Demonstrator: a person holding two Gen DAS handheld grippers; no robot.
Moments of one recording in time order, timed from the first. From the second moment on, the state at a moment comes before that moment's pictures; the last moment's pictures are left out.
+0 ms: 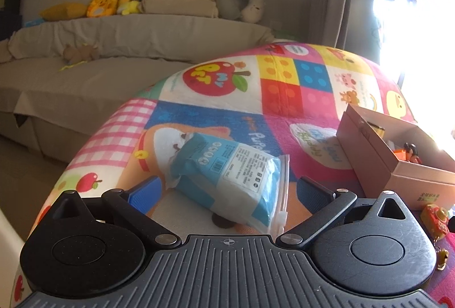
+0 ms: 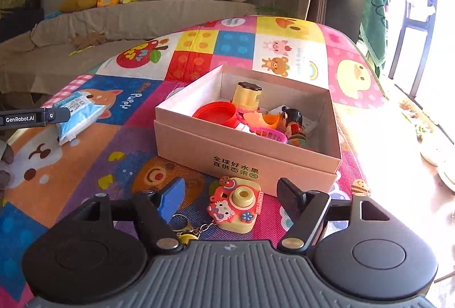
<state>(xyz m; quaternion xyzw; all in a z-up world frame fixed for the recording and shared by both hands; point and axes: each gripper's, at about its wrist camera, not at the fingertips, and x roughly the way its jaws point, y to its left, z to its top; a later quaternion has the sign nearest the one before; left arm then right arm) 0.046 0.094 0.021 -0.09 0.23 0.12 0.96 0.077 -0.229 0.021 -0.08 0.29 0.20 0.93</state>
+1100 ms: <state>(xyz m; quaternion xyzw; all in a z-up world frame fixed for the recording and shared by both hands) 0.085 0.043 0.019 0.03 0.32 0.02 0.95 0.070 -0.276 -0.008 0.04 0.32 0.16 0.93</state>
